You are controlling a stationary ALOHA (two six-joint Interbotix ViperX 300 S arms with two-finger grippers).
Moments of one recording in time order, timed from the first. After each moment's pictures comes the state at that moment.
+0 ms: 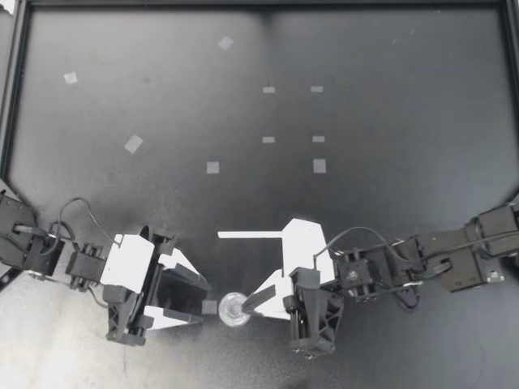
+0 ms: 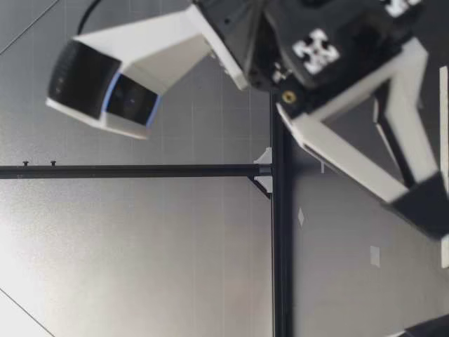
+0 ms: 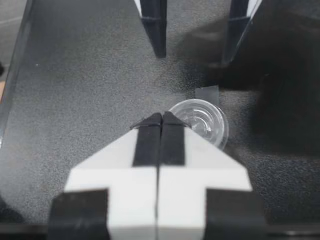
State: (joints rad) left arm -0.28 0.07 1.07 0.00 -0.62 -0.14; right arm 0.19 0.23 0.65 0.03 -0.36 0.33
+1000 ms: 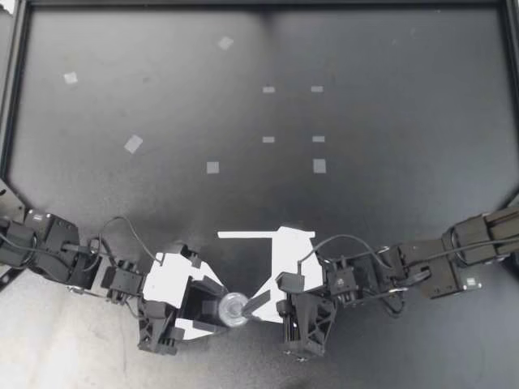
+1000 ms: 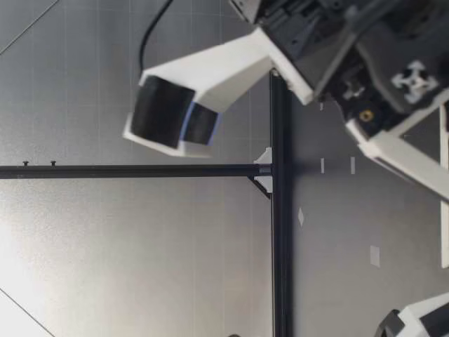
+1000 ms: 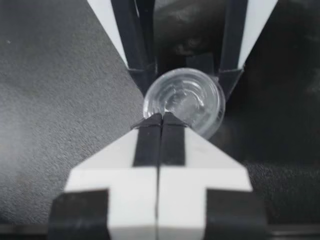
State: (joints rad) left arm -0.29 0.28 0.94 -0.01 -0.64 -0.13; right arm 0.20 0.32 0.62 0.03 -0.36 0.37
